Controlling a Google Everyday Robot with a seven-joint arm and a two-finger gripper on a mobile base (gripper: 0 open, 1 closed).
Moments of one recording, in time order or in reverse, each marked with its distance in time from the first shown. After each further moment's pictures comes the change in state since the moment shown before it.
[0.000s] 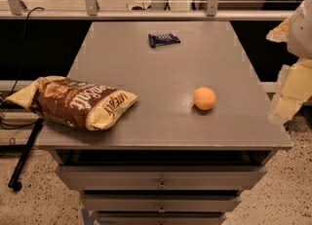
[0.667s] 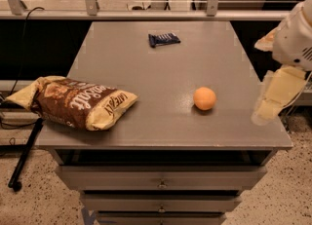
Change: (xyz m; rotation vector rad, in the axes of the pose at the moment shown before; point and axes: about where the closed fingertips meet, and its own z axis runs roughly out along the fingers) arm -0.009 -0.003 0.027 -0.035 -0.062 0.030
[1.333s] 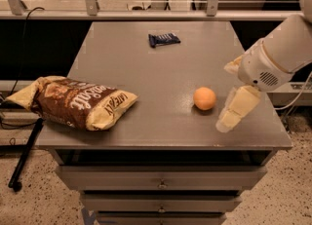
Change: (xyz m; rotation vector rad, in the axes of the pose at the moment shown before) arm -0.028 -0.003 0.086 -0.115 -0.193 0.062
